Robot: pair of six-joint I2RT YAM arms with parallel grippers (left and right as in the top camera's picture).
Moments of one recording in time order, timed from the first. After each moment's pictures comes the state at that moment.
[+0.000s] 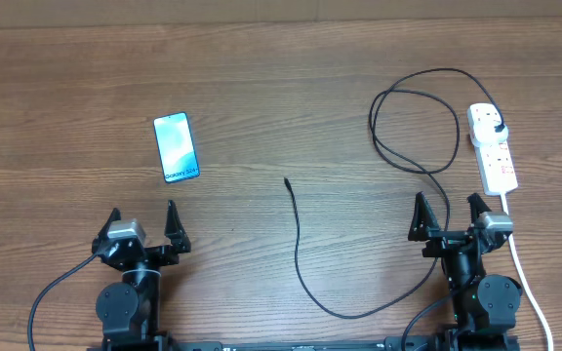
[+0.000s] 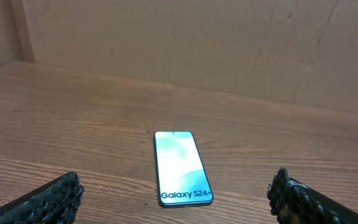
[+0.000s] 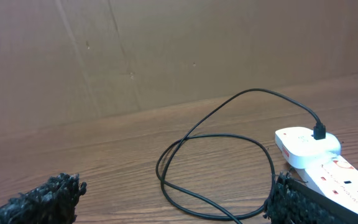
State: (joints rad) left arm 0.09 0.02 0.01 -0.08 0.01 -0.15; right arm -0.02 0.01 0.02 -0.03 -0.06 0.20
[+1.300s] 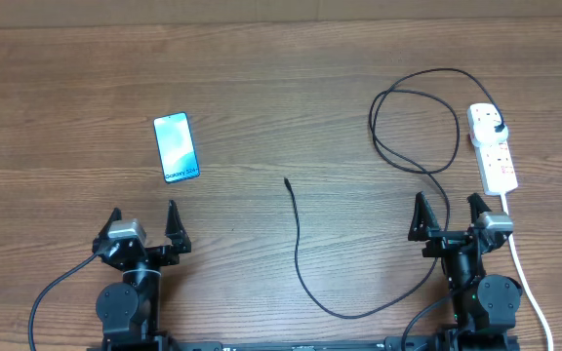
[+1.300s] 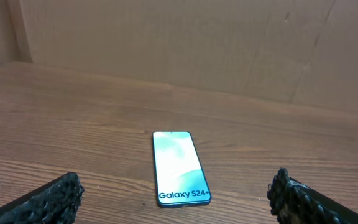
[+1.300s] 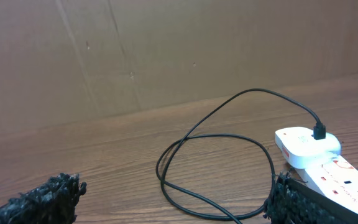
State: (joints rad) left arm 0.09 0.02 0.01 -0.08 0.02 -0.15; right arm -0.02 0.01 0.02 -0.03 -0.06 0.20
